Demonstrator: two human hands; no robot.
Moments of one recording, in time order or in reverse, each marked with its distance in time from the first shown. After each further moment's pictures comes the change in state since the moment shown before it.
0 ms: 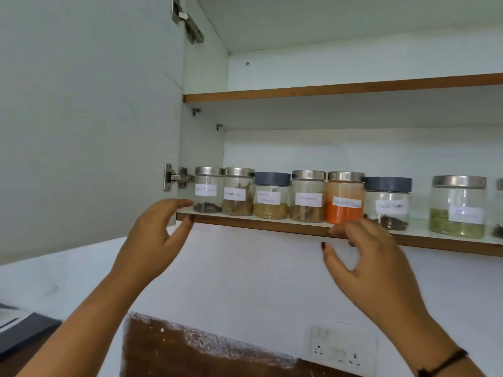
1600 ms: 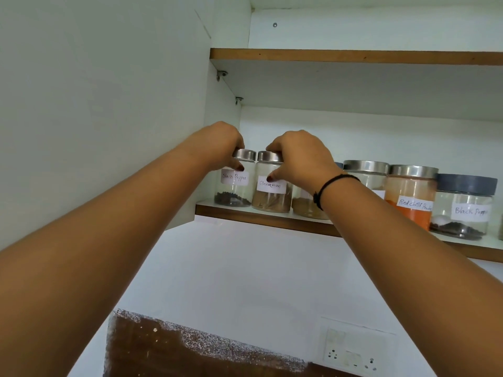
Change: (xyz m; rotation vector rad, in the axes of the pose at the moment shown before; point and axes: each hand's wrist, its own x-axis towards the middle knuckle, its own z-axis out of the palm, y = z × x) left_hand 0.205 -0.043 0.041 0.498 -0.463 0.222; right_hand 0.214 -0.110 0.145 -0.305 -0.271 -0.177
